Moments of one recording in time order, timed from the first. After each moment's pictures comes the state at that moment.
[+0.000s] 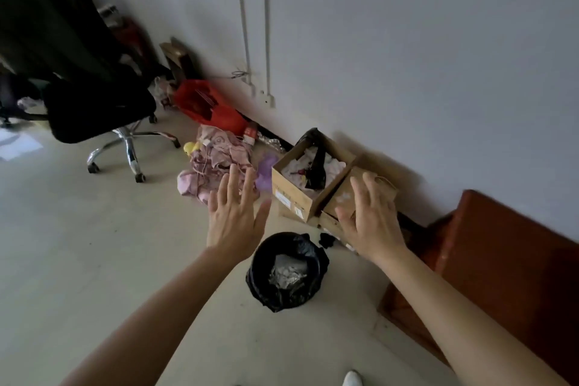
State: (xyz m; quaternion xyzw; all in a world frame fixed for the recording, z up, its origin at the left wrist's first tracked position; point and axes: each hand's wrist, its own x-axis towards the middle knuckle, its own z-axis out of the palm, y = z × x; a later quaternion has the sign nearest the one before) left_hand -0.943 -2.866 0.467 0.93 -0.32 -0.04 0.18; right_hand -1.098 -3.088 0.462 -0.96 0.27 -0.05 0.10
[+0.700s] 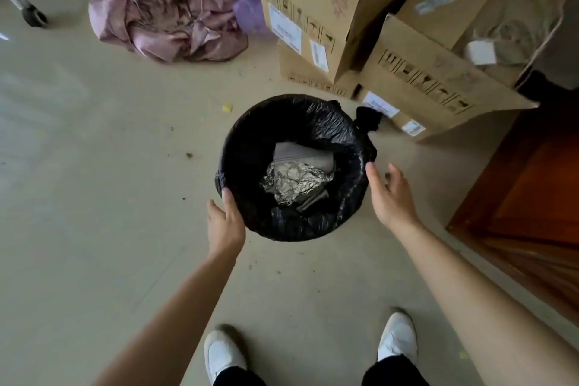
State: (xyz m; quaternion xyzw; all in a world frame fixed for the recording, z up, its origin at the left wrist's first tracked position) left_hand -1.005 -2.848 -0.120 0.85 0.20 -0.33 0.36; right_hand -1.131 -3.102 -0.107 -0.71 0.55 0.08 0.44
